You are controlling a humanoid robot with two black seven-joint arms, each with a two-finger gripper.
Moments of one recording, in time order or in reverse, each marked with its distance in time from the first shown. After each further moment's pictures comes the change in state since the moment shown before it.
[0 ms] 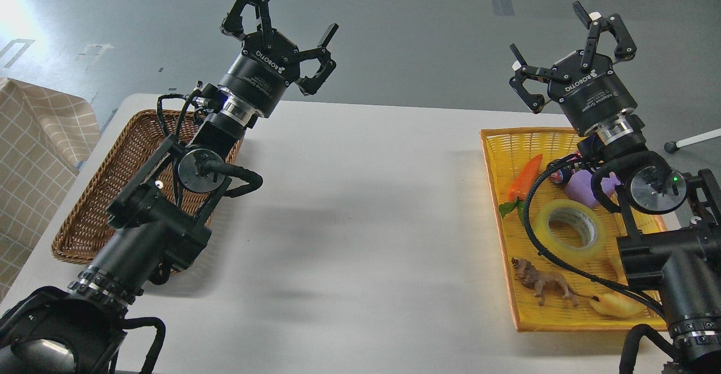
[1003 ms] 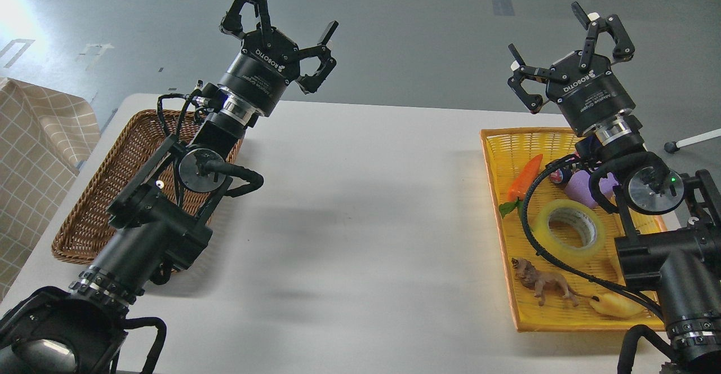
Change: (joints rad) left arm 0.000 -0.004 -0.002 -0.004 -0.002 0.000 -0.011; right arm -0.002 0.008 0.000 0.006 0.002 0.000 0.002
